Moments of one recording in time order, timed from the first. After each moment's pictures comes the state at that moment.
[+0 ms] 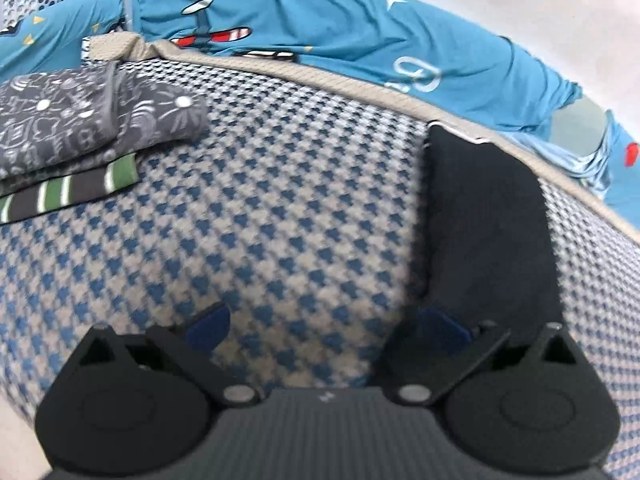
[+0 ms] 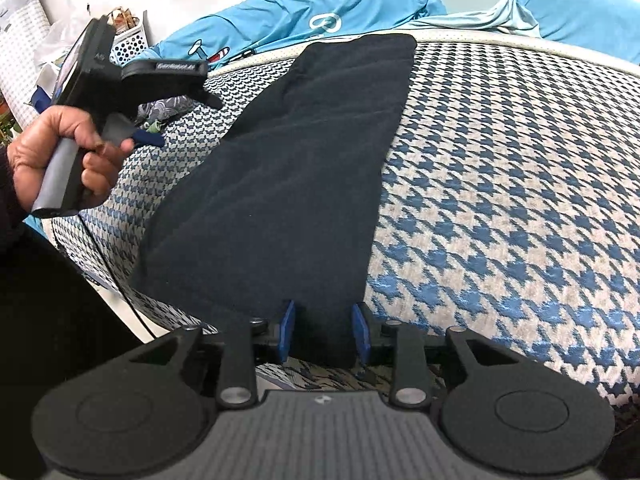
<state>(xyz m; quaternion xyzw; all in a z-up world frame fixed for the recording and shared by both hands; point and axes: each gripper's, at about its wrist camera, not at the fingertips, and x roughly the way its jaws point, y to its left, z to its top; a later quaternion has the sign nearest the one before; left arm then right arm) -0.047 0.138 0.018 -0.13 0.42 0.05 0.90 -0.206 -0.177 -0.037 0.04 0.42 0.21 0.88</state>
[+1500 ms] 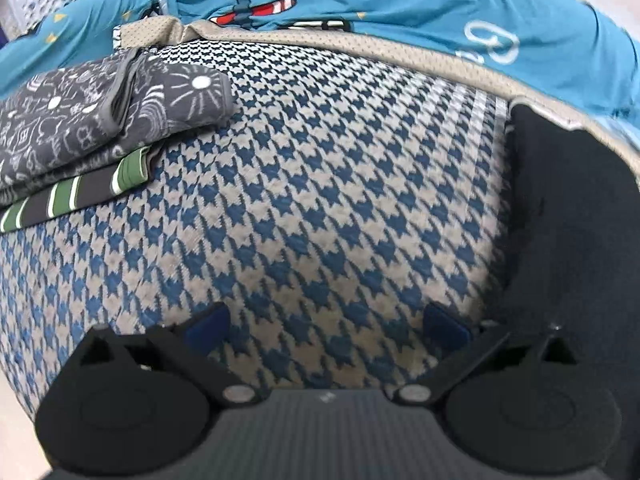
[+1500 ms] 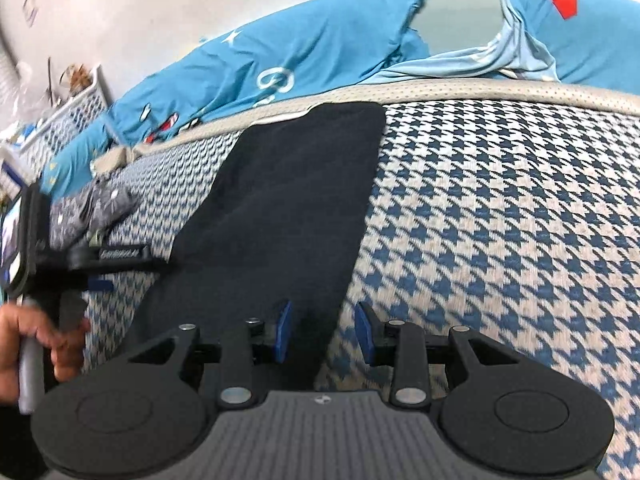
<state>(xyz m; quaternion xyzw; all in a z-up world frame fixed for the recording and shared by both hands) 0.015 0.131 -0.013 -0.09 0.46 0.16 0.87 -0.020 -0.199 -0.002 0.09 0.40 0.20 0.89</state>
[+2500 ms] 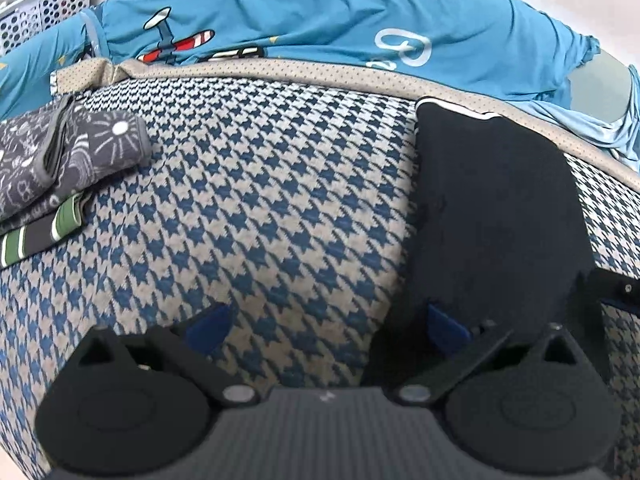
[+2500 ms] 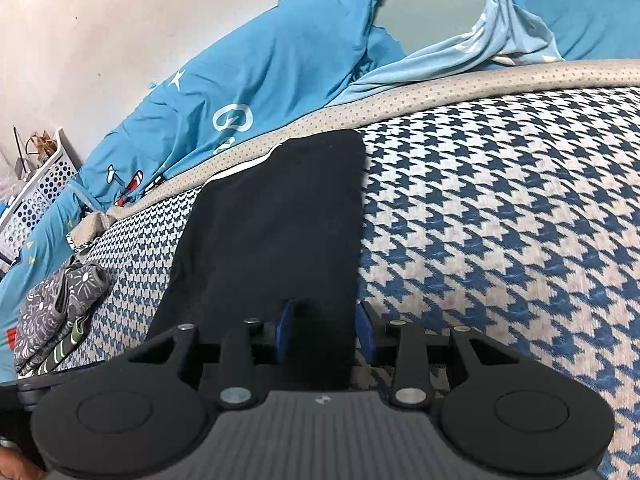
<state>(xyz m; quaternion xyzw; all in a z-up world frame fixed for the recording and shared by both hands) 0.019 0.095 -0.008 -0.06 0.45 0.08 0.89 0.057 -0.186 -0.021 0.17 0.39 0.17 0.89</state>
